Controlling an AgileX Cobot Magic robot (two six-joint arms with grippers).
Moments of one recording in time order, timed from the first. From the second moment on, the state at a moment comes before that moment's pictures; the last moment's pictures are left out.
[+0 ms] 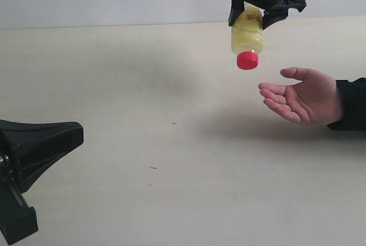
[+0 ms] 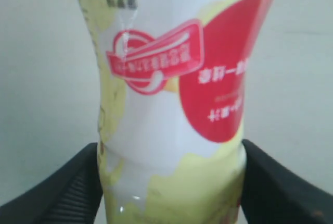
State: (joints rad) left arm -0.90 0.76 -0.26 -0.09 -0.08 -0.11; right arm 0.21 2.28 -2.09 0.17 1.10 0.21
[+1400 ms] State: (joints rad) left arm -0.90 0.76 -0.26 -0.09 -0.08 -0.11; right arm 0.22 1.77 -1.19 -0.02 0.86 0.17
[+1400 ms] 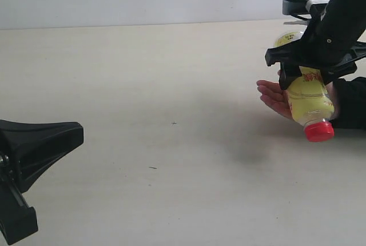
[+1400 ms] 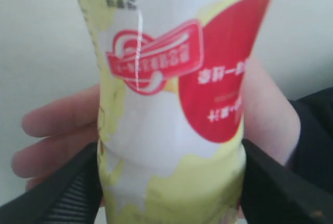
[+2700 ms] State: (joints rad) left arm -0.90 0.76 -0.26 -0.08 -0.08 -0.11; right arm 0.22 1.60 -1.19 -0.02 0.79 0.17
